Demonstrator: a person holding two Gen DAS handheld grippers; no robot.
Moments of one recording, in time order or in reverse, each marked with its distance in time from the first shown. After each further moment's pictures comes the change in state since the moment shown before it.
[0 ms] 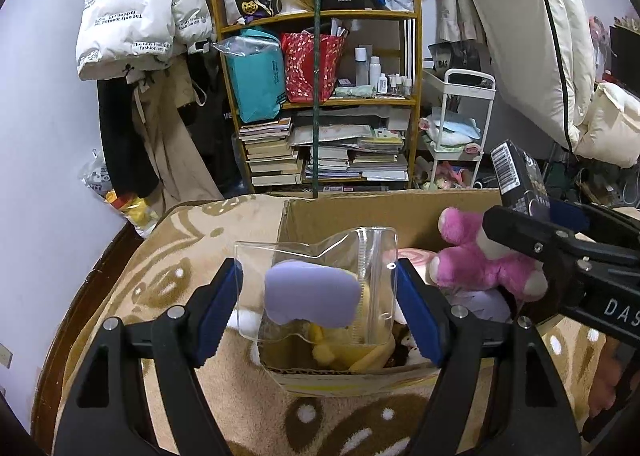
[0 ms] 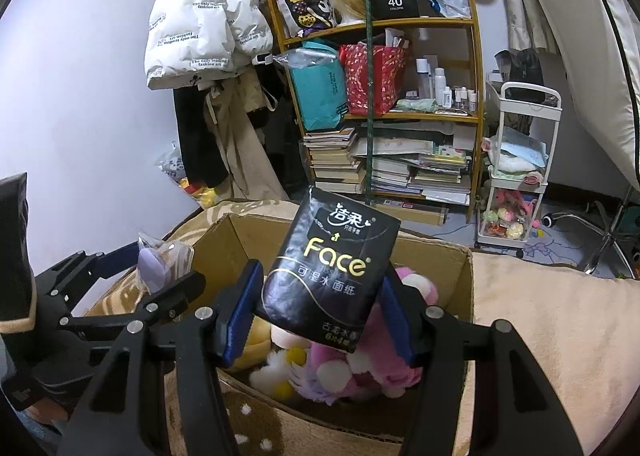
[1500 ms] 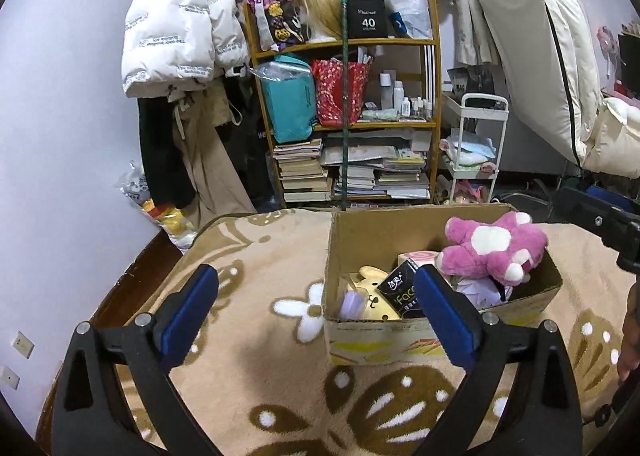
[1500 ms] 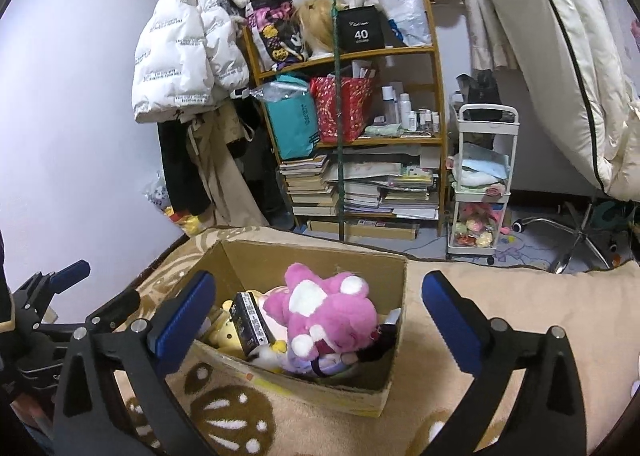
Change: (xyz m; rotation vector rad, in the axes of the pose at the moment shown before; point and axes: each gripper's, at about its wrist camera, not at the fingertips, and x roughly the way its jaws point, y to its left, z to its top) left arm -0.079 0.015 -0.006 -0.024 -0.075 0.103; right arm -0.071 -0.006 0.002 0.055 -0.095 -0.090
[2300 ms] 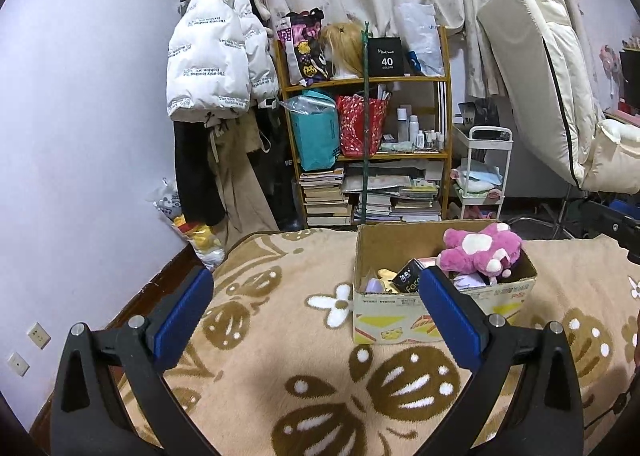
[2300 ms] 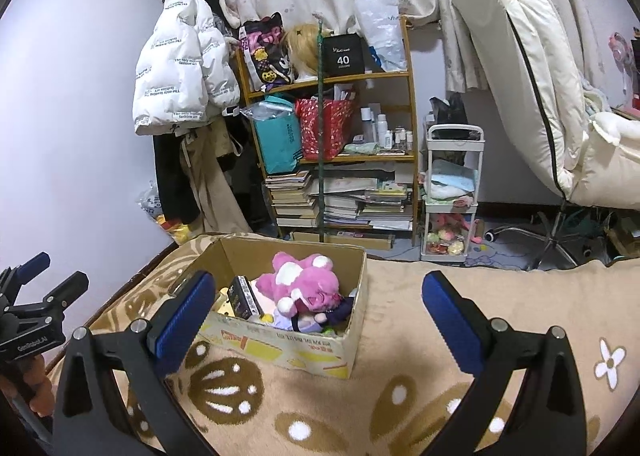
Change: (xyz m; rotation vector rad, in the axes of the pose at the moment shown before) left arm -0.096 0.021 -0.018 -0.026 -0.116 0.065; right arm -0.084 -0.004 -0.014 -0.014 -0.060 -0.065
